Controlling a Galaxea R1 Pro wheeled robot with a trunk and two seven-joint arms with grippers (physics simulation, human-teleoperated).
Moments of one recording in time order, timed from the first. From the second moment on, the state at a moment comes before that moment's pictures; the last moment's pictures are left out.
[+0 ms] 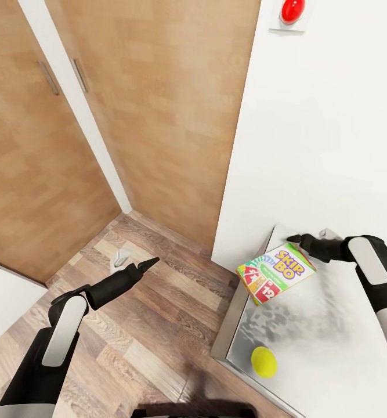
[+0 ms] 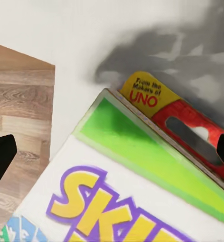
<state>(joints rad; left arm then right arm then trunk) -0.45 0.05 0.05 -1.48 0.87 0.79 -0.23 -0.89 -0.42 0.00 -1.02 -1.01 0.92 -0.24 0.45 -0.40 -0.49</state>
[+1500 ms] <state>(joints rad) -0.52 0.05 0.05 -1.08 0.85 0.61 -0.40 -0.76 -0.45 -0.01 -1.35 -1.01 0.86 -0.25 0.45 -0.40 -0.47</state>
